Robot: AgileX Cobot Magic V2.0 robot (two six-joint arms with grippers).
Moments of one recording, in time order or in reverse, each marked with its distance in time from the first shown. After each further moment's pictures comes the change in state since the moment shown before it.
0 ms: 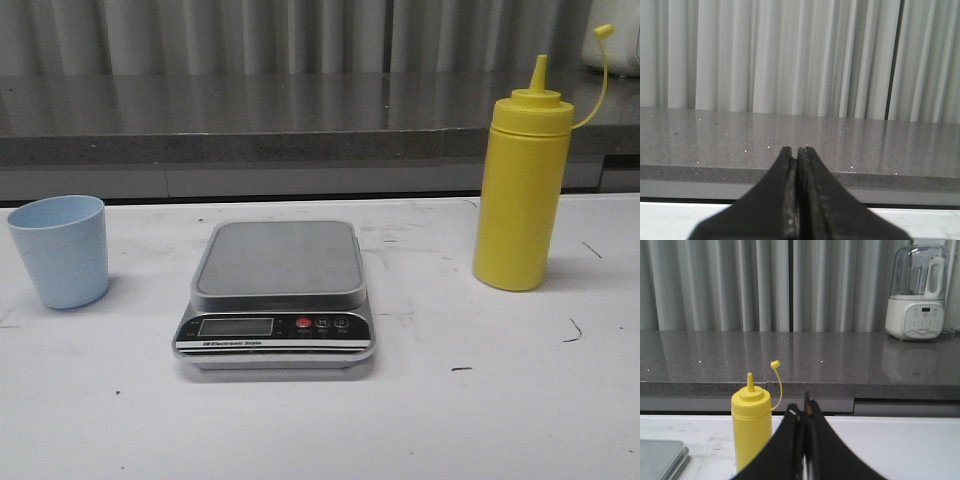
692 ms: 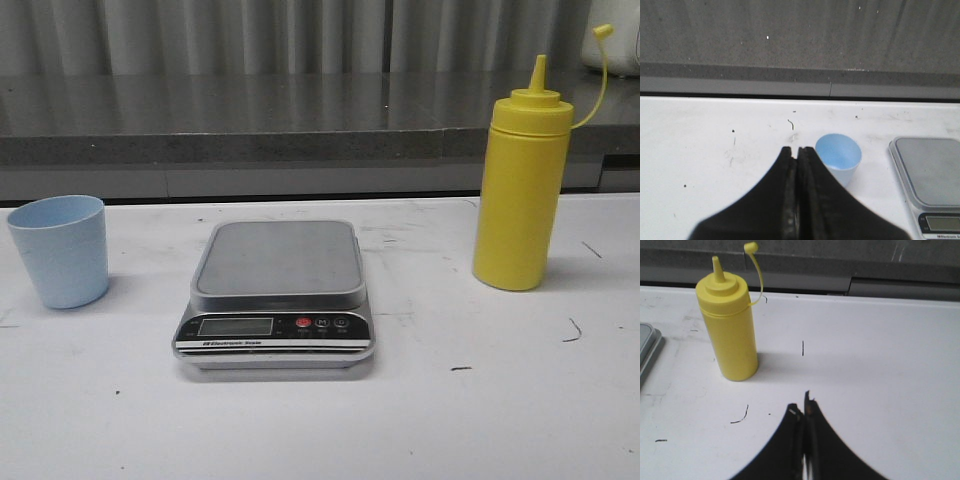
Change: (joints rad) left arm 0.000 0.476 -0.306 0.004 0.368 0.000; right arm 0.000 0.536 -0.272 -0.041 0.325 0.000
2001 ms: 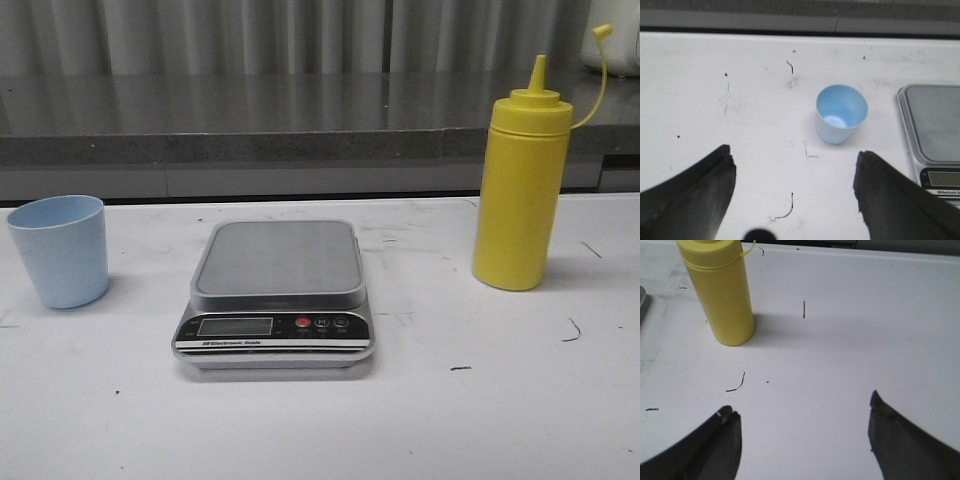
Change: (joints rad) left arm 0.000 0.332 -0.228 -0.004 0.217 0.000; right arm 0.000 0.095 -0.002 0.000 0.040 0.000
